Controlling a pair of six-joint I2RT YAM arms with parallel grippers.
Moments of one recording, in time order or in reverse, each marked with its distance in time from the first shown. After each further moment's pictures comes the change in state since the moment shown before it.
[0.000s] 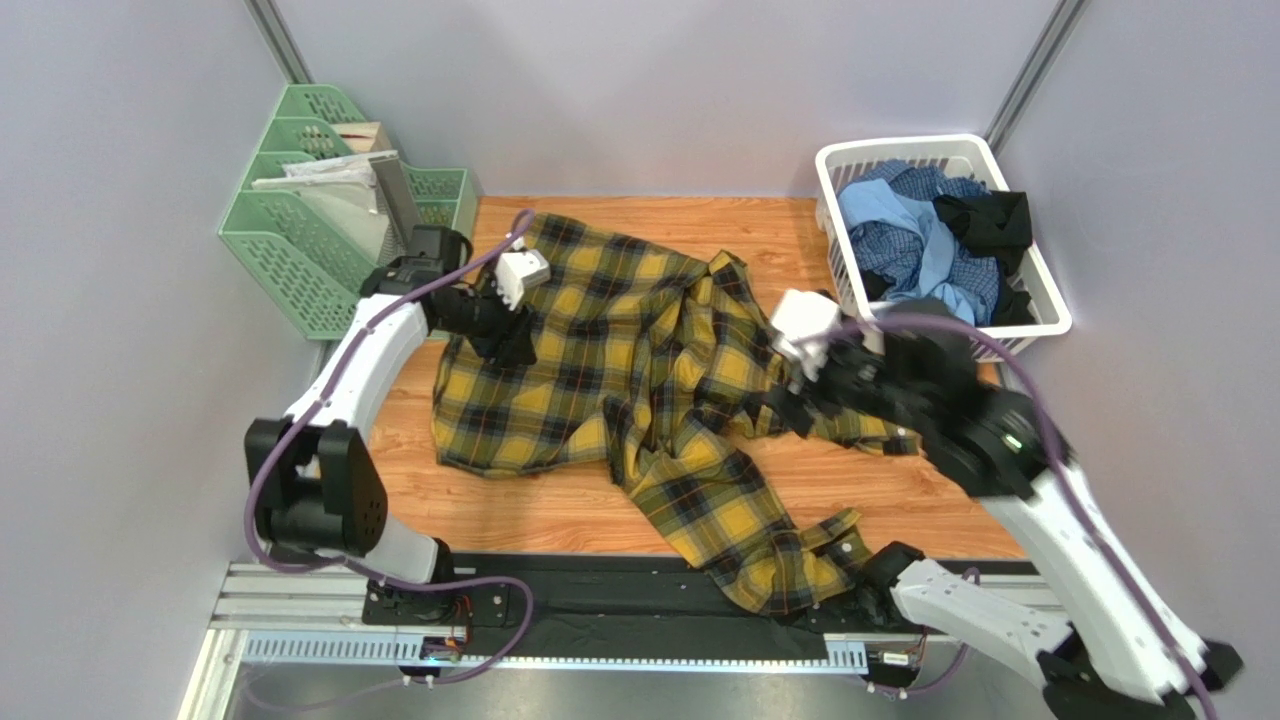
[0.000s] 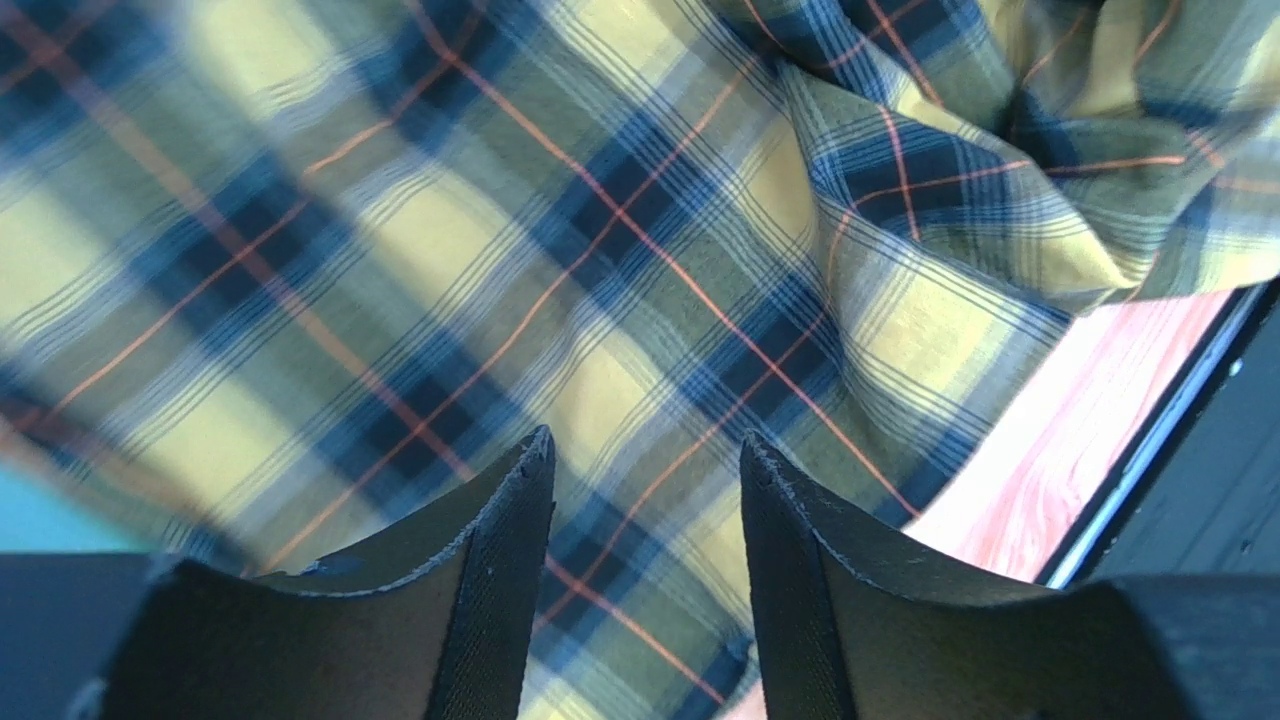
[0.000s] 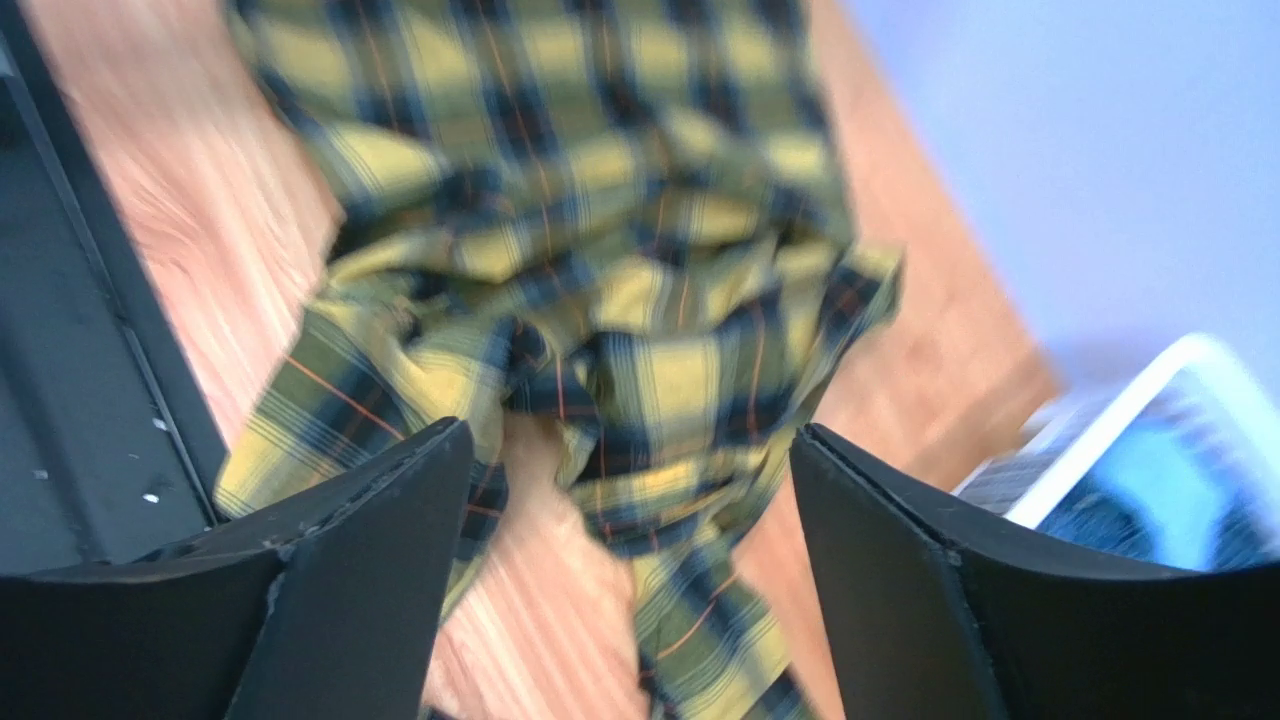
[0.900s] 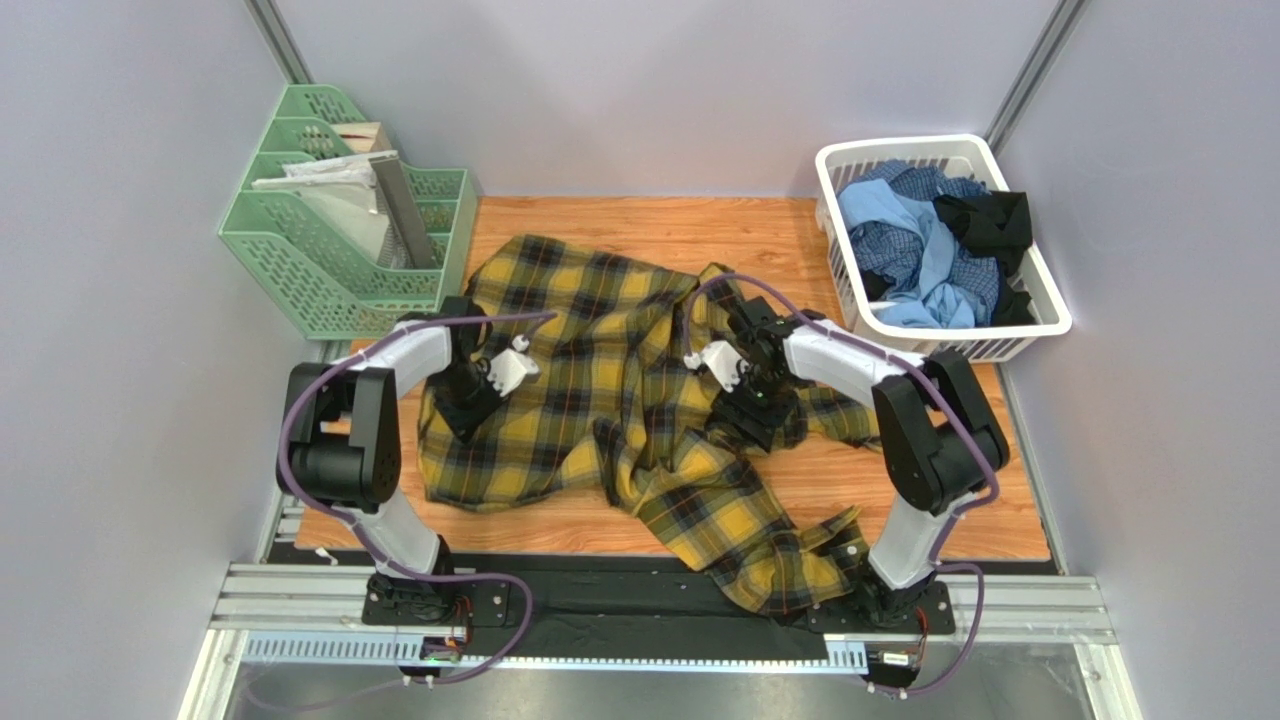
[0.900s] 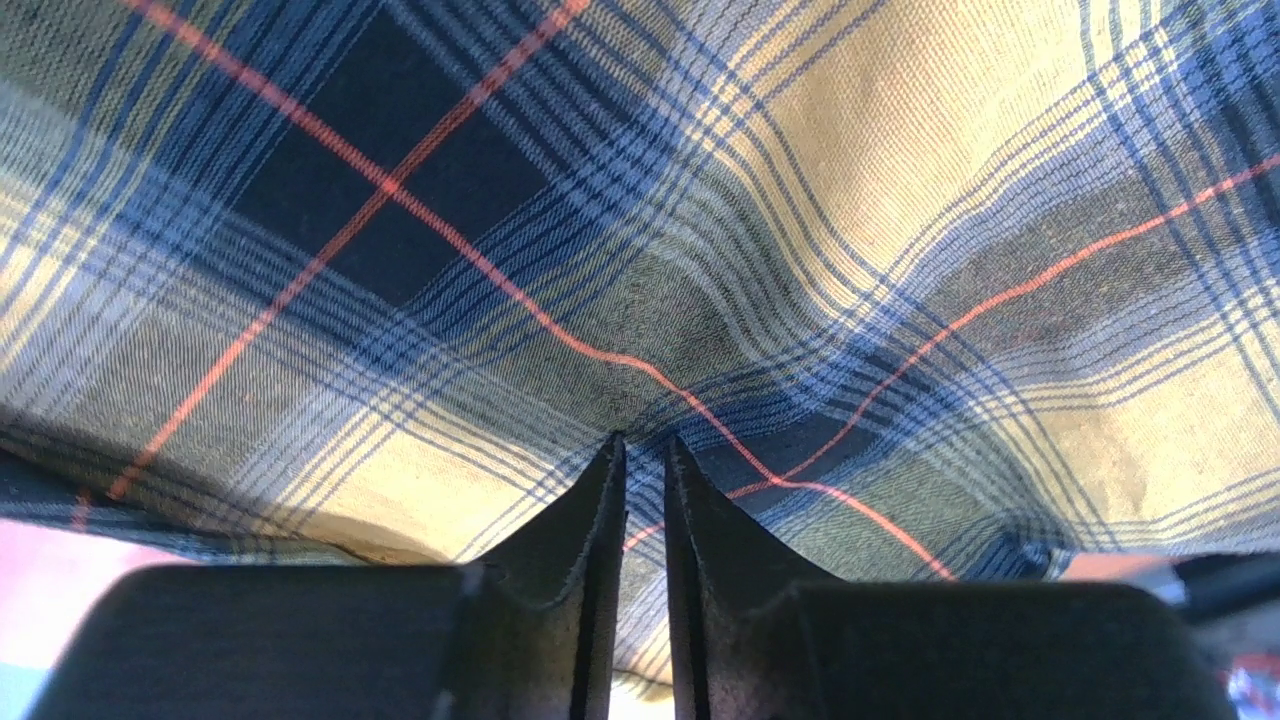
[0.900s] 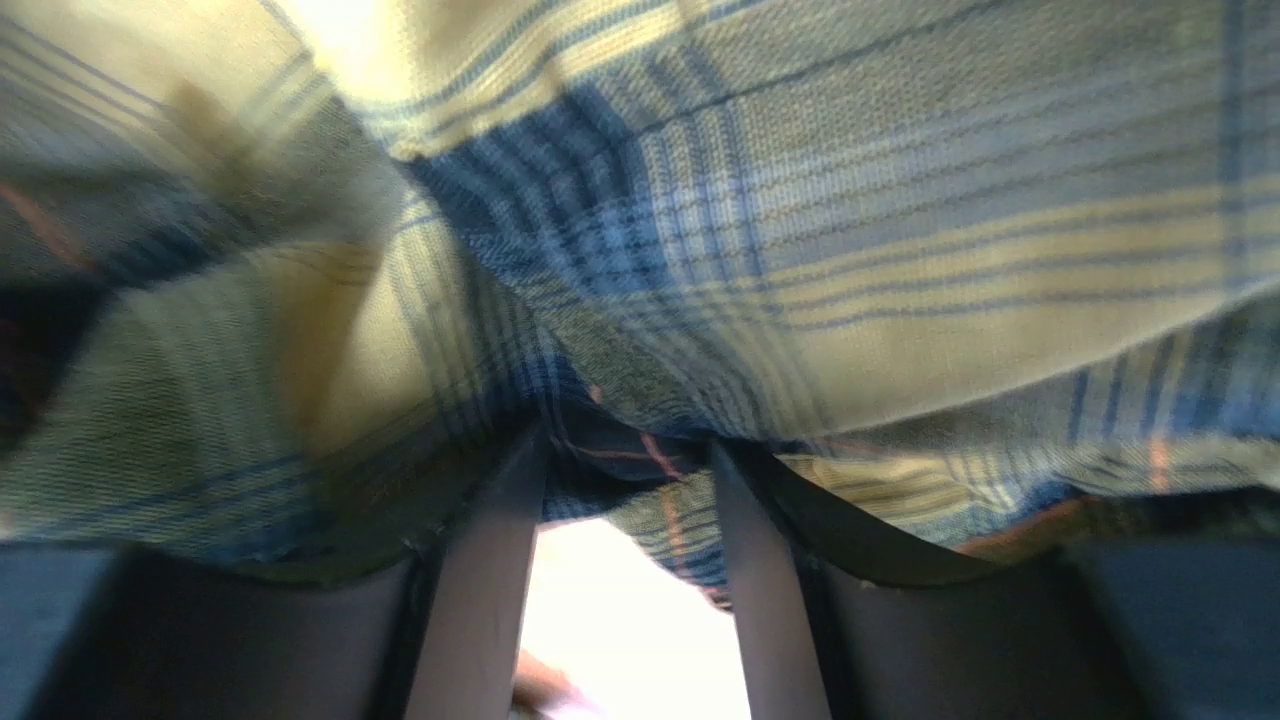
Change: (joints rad) left arm -0.023 0.248 -0.229 -0.003 -0.589 0.132; right arm -0.191 0.992 -0.151 0.058 0.058 0.037
